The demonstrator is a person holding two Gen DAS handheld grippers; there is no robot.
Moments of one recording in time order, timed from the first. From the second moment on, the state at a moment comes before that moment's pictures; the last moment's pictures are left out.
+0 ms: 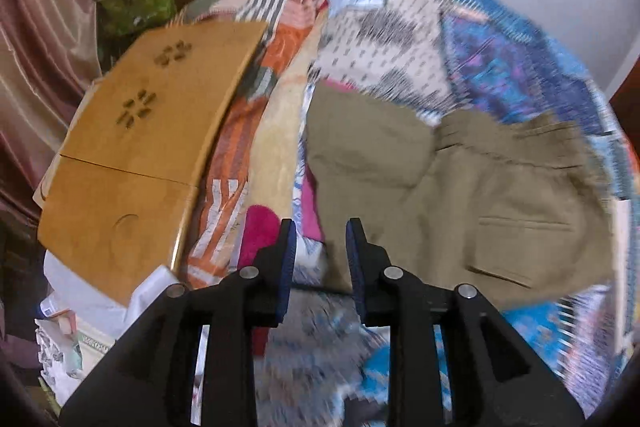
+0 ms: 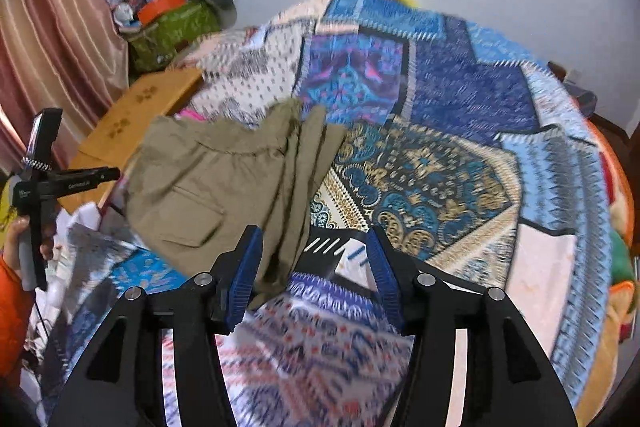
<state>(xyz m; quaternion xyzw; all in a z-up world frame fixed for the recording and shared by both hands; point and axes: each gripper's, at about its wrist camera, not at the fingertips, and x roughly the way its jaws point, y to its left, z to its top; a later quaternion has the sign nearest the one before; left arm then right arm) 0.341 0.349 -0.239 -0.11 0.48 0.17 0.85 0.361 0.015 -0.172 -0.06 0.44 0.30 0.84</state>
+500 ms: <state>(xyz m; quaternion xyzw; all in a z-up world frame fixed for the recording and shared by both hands) 0.178 0.203 -0.020 -0.03 0.27 0.08 0.96 0.217 -0.021 0.008 -0.03 0.25 0.35 0.90</state>
